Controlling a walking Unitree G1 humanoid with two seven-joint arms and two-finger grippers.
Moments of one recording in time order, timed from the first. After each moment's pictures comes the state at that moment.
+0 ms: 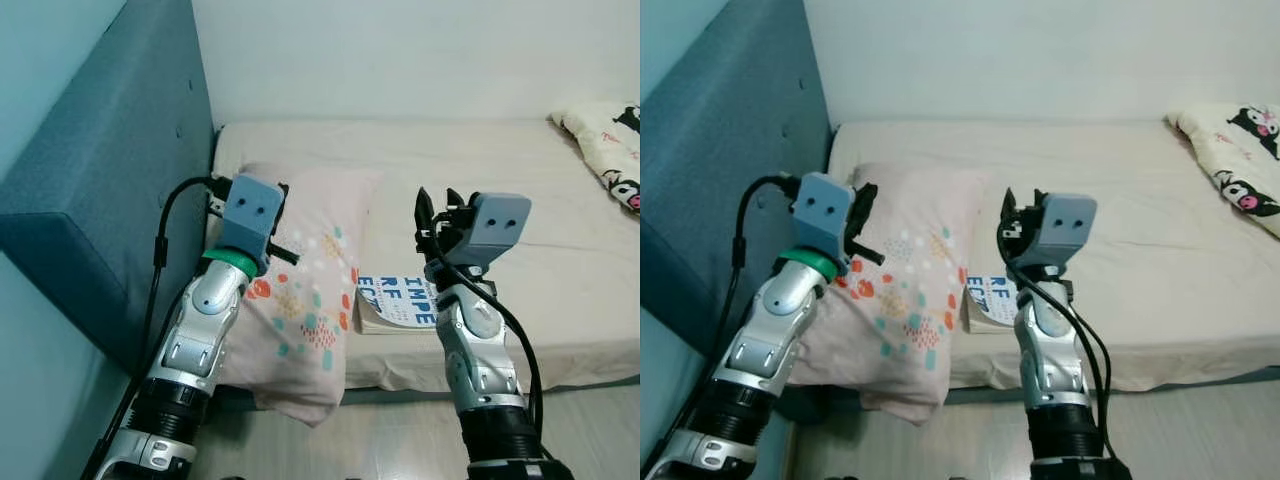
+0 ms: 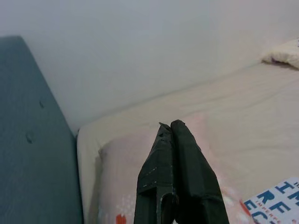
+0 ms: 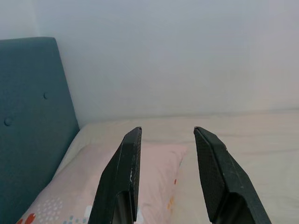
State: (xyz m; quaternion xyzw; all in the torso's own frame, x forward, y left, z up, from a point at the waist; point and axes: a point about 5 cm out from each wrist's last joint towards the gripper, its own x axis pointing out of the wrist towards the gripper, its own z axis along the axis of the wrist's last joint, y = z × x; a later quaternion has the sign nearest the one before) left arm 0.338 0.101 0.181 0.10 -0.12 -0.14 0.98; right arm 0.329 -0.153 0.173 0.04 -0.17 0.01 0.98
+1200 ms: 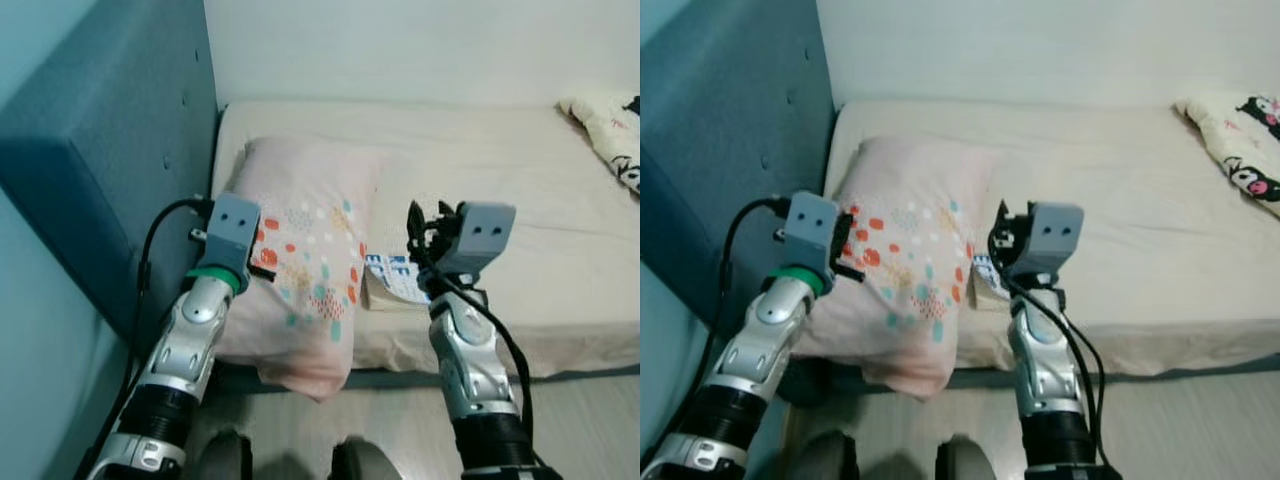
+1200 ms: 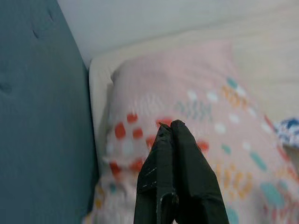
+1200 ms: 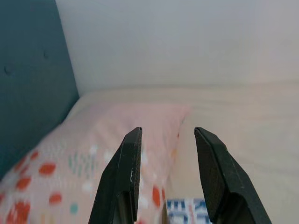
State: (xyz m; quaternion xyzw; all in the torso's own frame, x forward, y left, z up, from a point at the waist) left arm 0.342 0.122 0.144 0.10 -0.03 -0.09 0.99; right arm 0.328 -0.150 0.162 0.03 -0.14 0.01 0.99
